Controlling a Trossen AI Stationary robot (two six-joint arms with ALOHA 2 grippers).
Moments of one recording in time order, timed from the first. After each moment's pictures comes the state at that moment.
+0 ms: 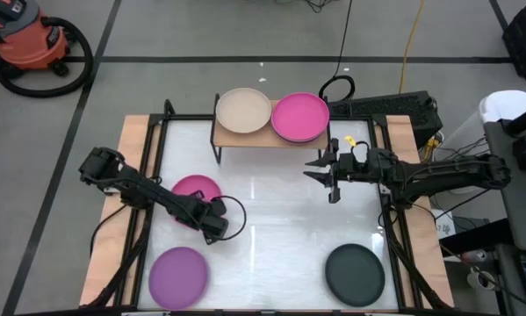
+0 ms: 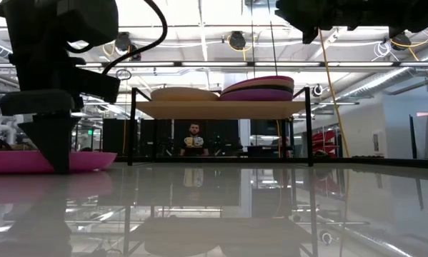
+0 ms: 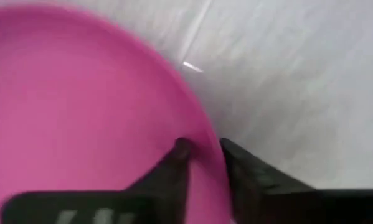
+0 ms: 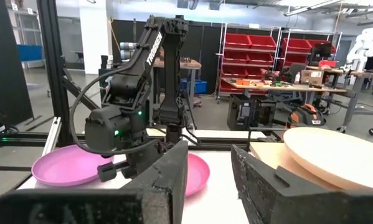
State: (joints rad) left arm -0.36 1.65 0.84 -0.70 -0.20 -0.81; right arm -0.06 0.91 0.44 0.53 -0.02 -0.04
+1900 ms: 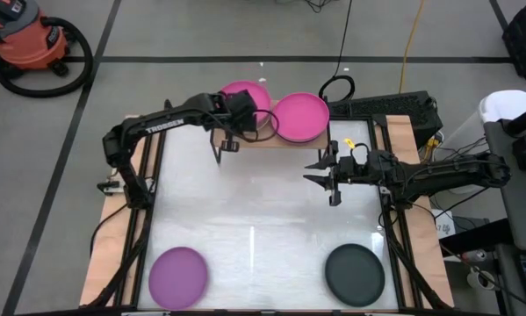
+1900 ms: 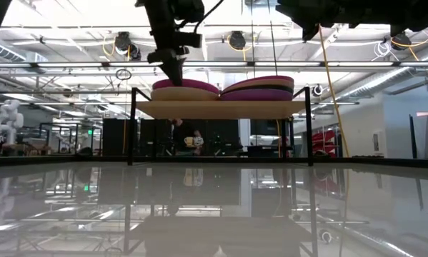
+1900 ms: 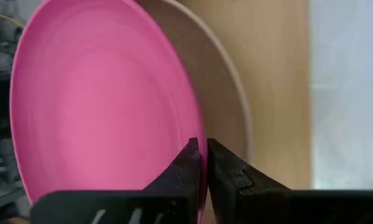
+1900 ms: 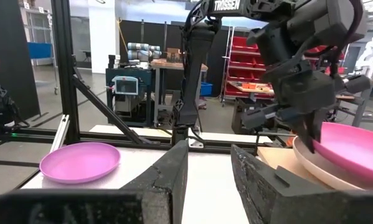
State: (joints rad) left arm 0.41 1.76 1.70 -1.04 -0.27 0.66; right arm -0.03 0.91 0.44 0.54 -0.02 -0.06
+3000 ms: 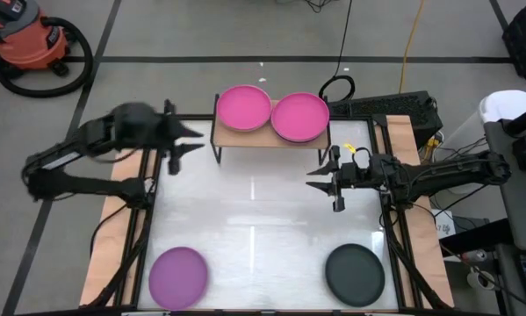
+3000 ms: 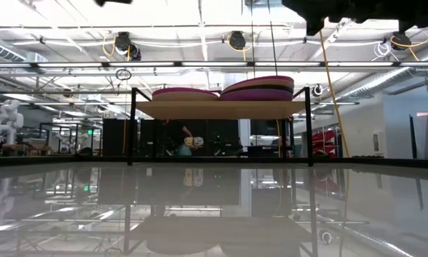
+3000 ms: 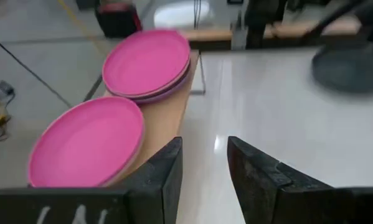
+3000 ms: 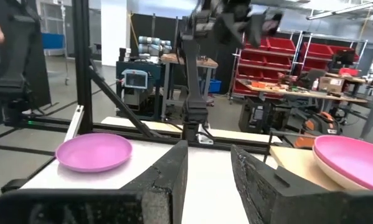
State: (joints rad) left arm 0.30 0.90 1.22 -0.79 0.07 0.21; right arm 0.04 0.87 0.44 0.48 0.00 -0.10
